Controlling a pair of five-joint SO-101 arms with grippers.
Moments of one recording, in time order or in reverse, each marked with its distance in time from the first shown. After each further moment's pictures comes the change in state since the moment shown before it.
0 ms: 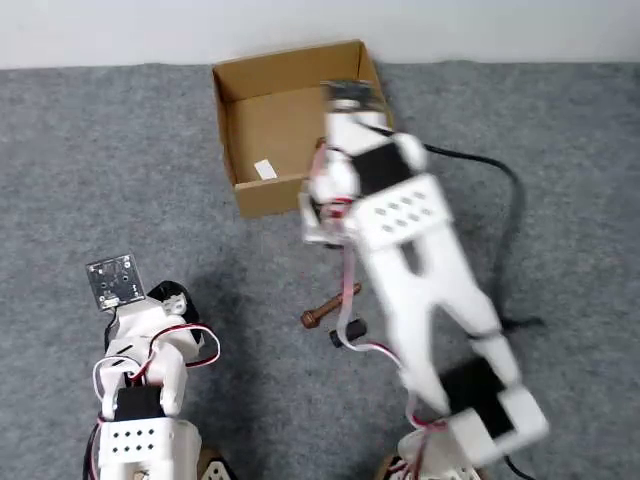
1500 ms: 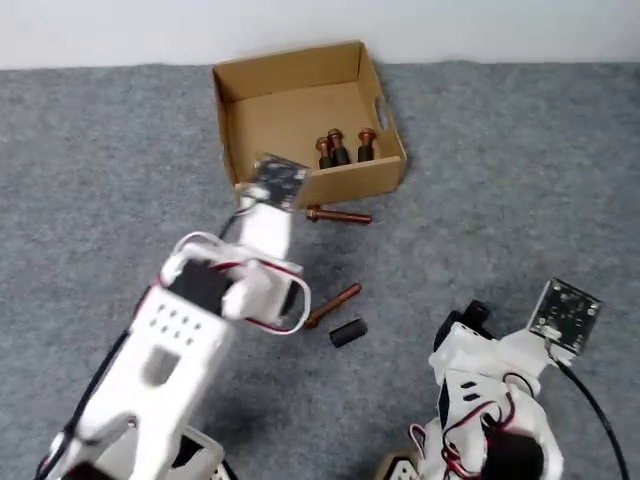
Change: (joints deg) left arm 33.9 50.5 -62.9 41.8 -8.1; right arm 32.0 -98.8 82.5 -15.2 -0.3
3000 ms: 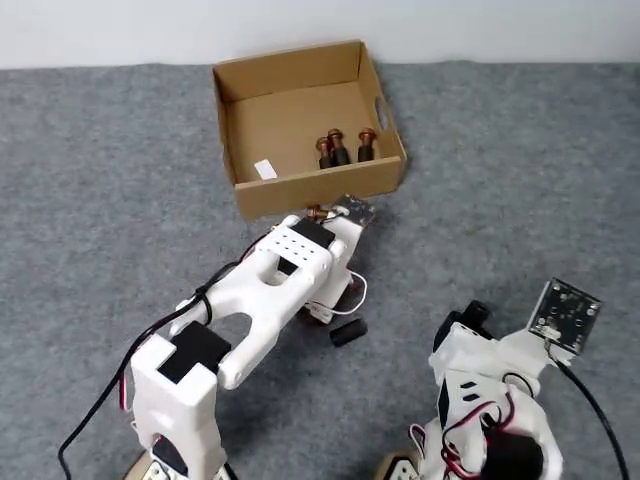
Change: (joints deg) left arm 4.0 50.3 -20.7 -3.3 1.6; right arm -0.1 0.0 0.1 0.0 0.0
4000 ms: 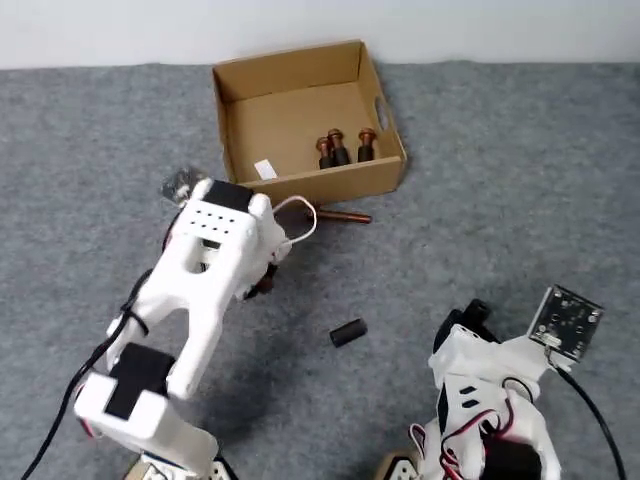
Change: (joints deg) left arm -14.9 -13.6 0.0 12.4 62.6; right arm 0.0 -3.7 1.1 0.0 0.0
